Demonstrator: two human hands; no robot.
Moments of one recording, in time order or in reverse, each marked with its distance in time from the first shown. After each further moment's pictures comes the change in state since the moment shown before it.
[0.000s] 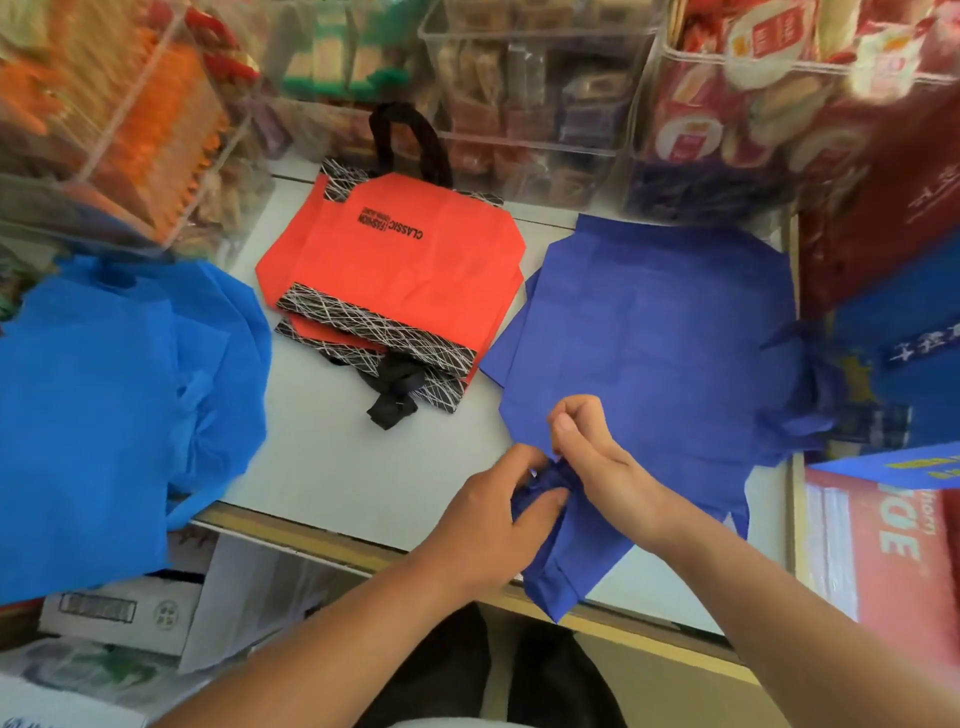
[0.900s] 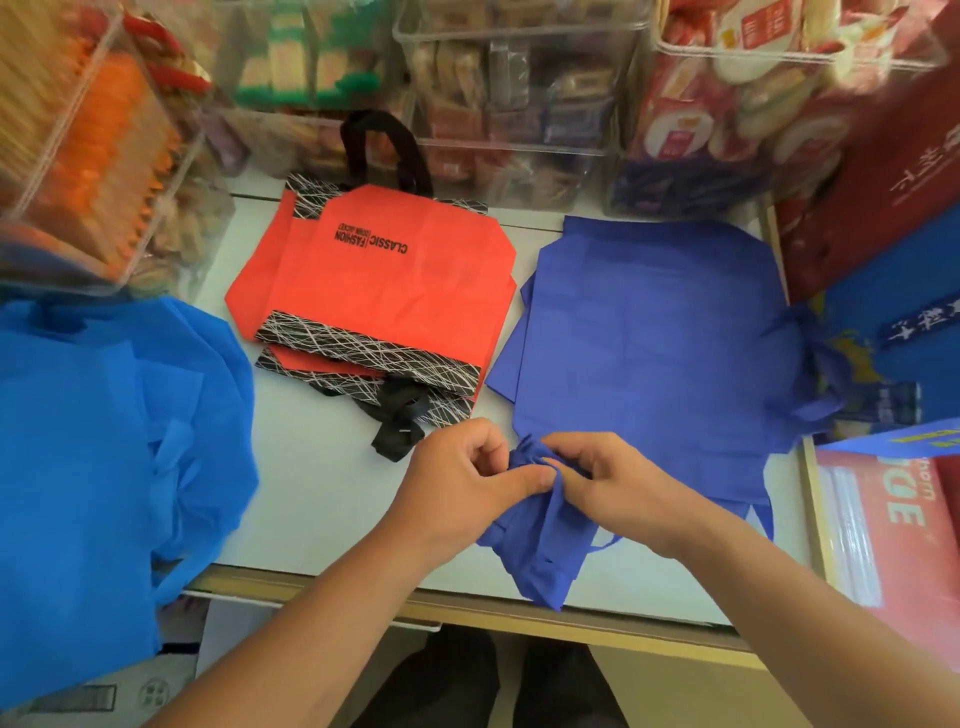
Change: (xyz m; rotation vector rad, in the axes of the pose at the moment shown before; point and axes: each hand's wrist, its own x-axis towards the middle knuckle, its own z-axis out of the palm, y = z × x) left_hand 0.029 -0.005 -0.081 -0.107 0.116 0.013; right_hand 0.026 -0.012 0.031 -0.151 0.006 0.066
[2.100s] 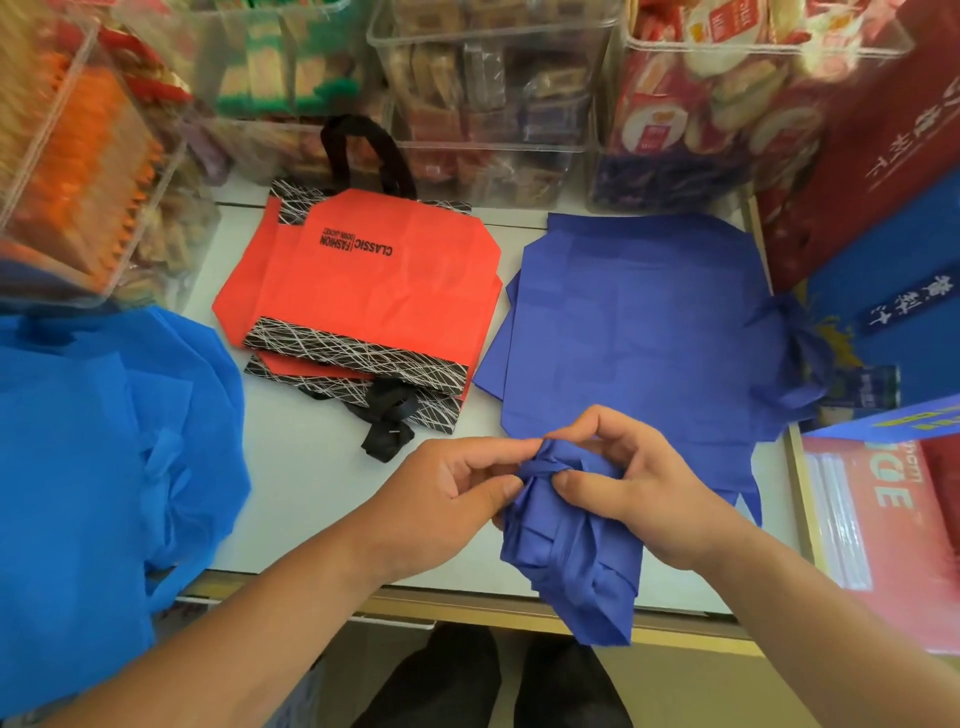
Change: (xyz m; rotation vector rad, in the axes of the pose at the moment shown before) left_hand -0.015 0.012 -0.007 -0.163 -0.326 0.052; right_hand -0.035 -0.001 -0.014 0.508 0.091 -0.103
